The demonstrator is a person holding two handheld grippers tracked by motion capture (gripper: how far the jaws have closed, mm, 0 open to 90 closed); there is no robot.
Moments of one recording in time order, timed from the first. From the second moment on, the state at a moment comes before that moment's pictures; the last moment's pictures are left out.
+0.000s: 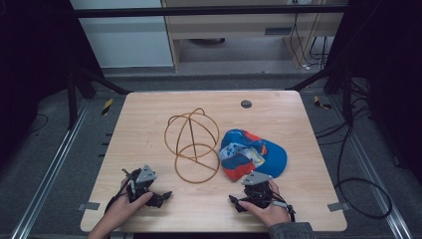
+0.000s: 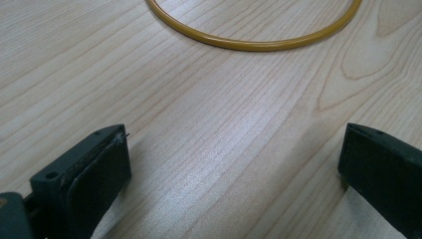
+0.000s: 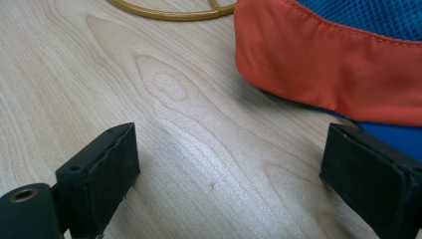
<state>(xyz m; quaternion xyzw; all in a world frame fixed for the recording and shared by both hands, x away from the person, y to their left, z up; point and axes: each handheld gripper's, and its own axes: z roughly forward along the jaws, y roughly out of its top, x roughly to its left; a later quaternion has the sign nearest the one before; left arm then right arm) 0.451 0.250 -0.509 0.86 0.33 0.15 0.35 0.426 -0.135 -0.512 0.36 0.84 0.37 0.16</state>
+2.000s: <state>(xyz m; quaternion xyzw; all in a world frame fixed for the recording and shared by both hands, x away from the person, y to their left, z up) 0.450 0.250 -0.510 0.86 0.33 0.15 0.36 0.549 -0.184 -0.394 0.26 0.93 0.23 0.11</state>
